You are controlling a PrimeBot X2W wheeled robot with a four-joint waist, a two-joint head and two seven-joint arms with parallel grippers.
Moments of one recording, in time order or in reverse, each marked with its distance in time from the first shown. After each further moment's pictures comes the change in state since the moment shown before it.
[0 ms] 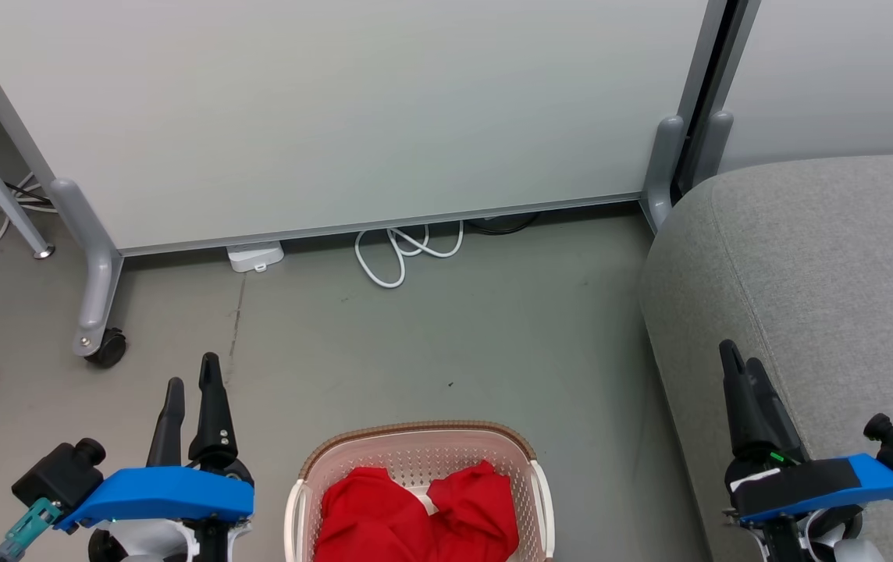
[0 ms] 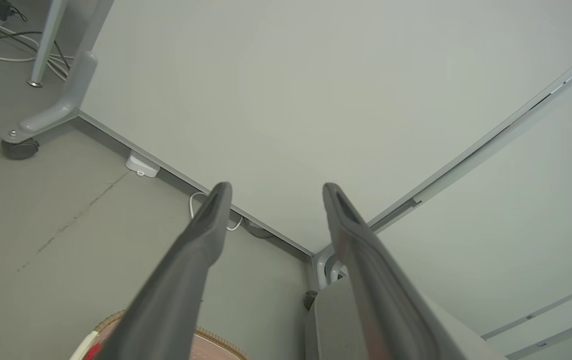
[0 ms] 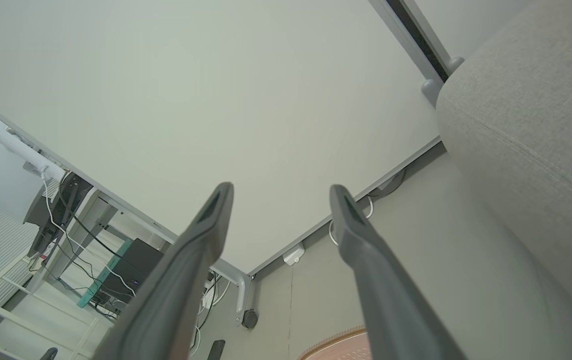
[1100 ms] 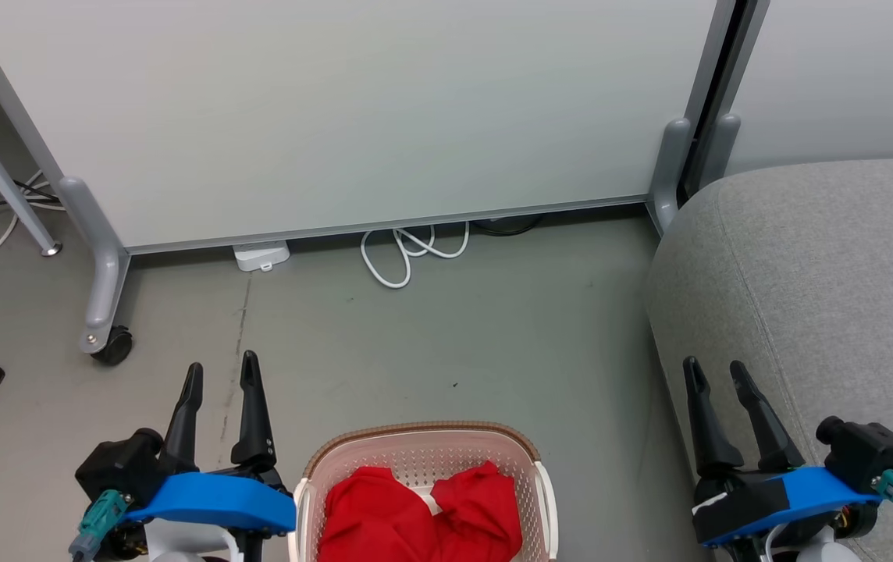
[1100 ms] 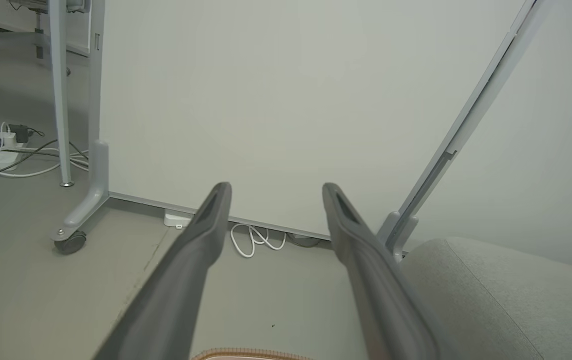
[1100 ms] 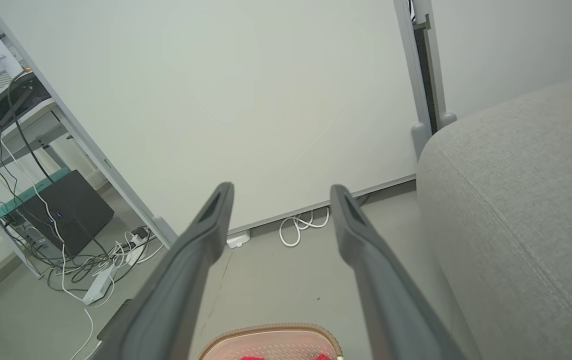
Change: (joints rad) left arm 0.000 0.003 -0.068 0.014 0.397 0.017 -0.089; right arm 0.005 -0.002 0.043 0.037 -0.395 0.001 -0.088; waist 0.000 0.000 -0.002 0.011
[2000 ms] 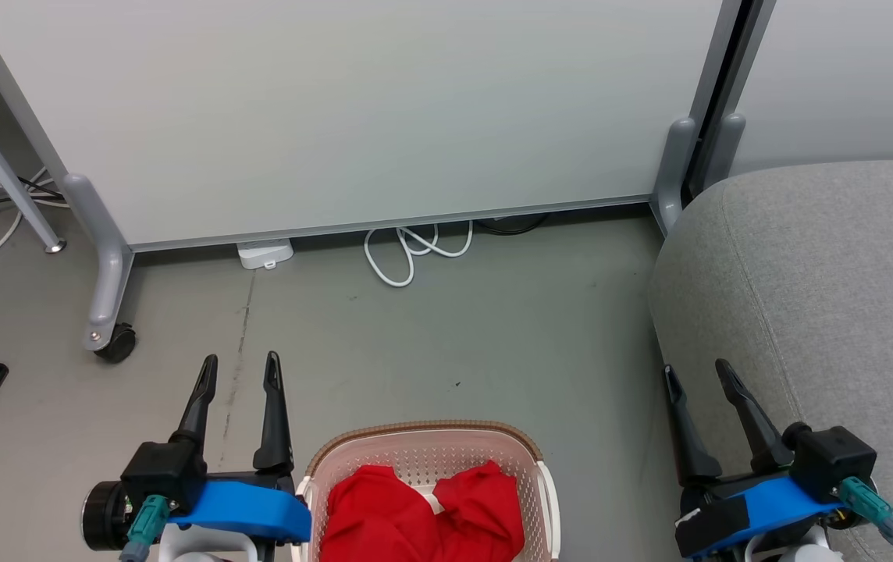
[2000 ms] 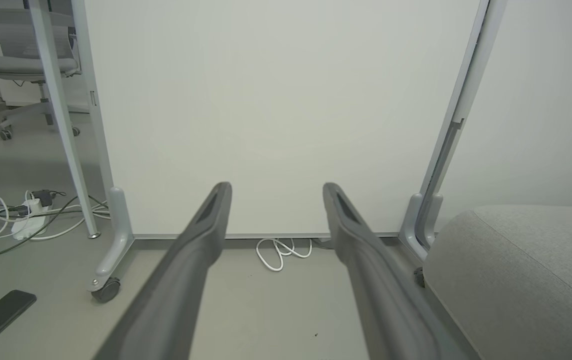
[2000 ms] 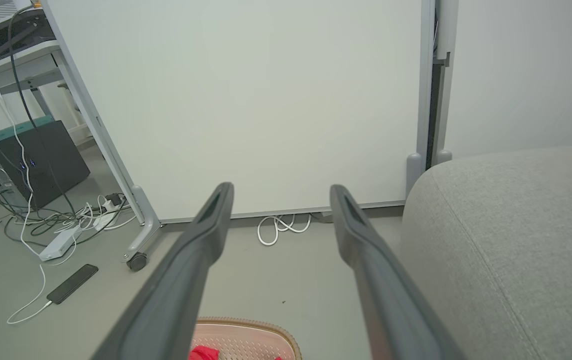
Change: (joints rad) left arm 0.000 0.002 -0.027 0.011 0.225 0.008 -0.059; right arm 0.000 -0.003 0.025 0.013 -0.232 0.000 -0.059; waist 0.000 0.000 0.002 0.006
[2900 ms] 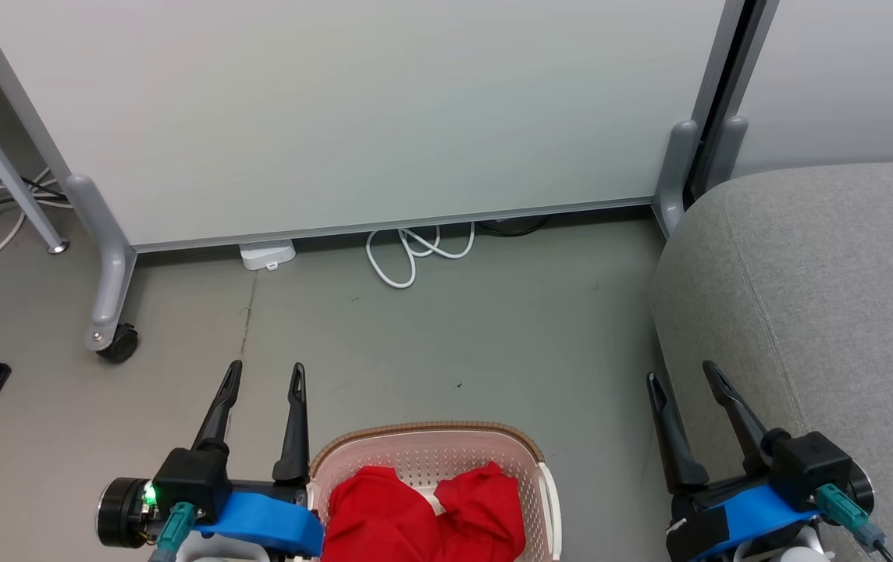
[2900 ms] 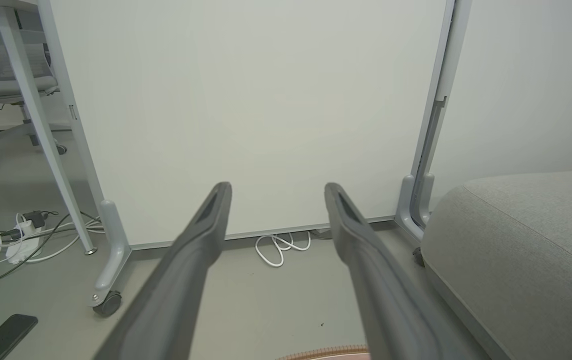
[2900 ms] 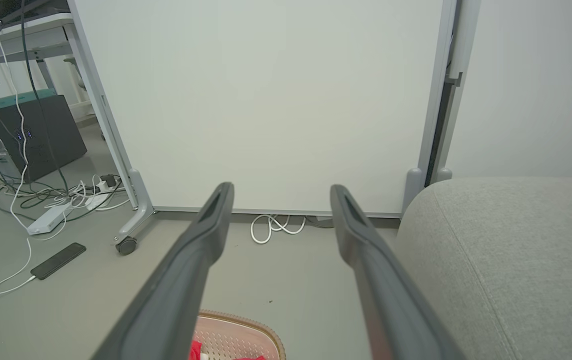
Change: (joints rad) left arm -0.001 0.001 -0.022 0.037 0.101 -0.026 -0.032; right arm 0.000 -0.001 0.019 0.010 -0.117 0.000 -0.032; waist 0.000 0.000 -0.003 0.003
